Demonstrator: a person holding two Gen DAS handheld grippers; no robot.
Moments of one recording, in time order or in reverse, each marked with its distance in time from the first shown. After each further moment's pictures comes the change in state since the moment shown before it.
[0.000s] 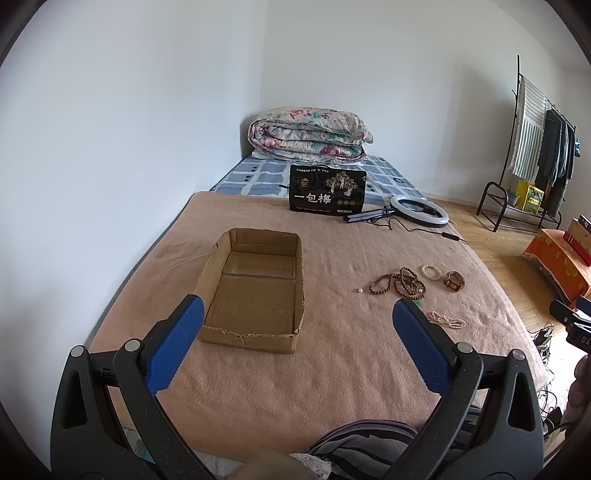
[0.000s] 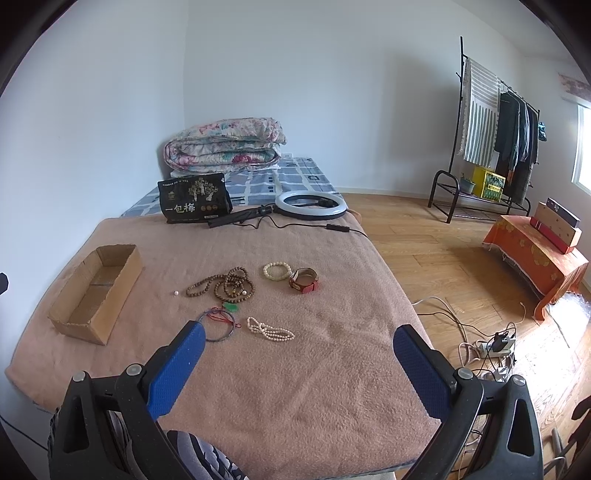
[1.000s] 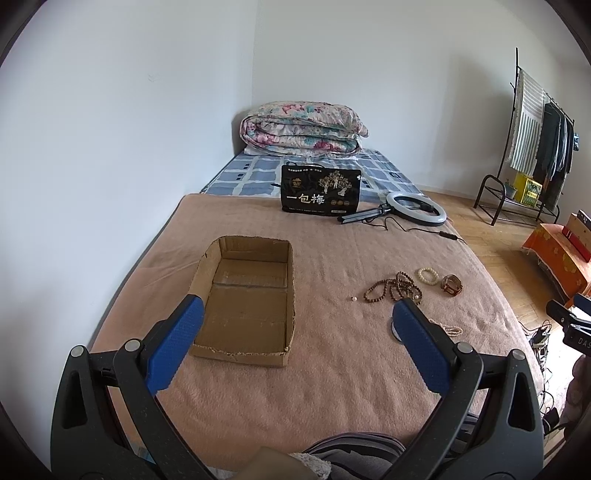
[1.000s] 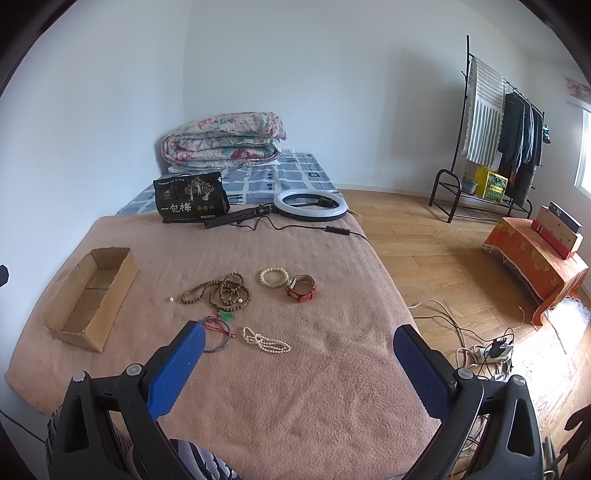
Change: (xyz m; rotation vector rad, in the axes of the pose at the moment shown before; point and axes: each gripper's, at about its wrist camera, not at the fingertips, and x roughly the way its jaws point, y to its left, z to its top) left arm 0.004 -0.013 0.027 0.010 0.034 -0.011; right arm 0.018 0.000 0.026 -0.015 0.031 -0.008
